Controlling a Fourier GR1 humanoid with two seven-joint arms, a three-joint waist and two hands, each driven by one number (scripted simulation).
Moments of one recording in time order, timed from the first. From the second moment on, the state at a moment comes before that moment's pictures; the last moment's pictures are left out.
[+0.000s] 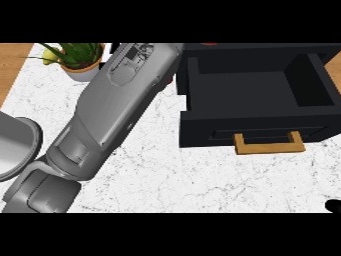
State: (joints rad) left arm -1.37 0.00 -0.12 -0.70 0.25 0.41 0.20; right arm 0.05 -0.11 -0.31 -2.28 -0.08 0.08 0.35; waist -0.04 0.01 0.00
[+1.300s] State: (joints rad) left arm -1.61 0.00 -0.32 -0.33 0.47 0.64 0.09; right arm -0.07 -0.18 -0.28 -2.25 -0.04 0.09 0.38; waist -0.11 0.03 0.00
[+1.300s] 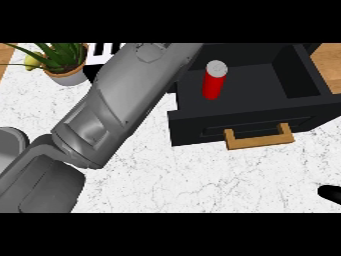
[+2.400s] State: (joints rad) left arm -1.63 0.00 -0.31 -0.30 0.60 0.66 -0.01; right arm -0.28 -0.31 0.02 -1.90 0.57 0.06 0.13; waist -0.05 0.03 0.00
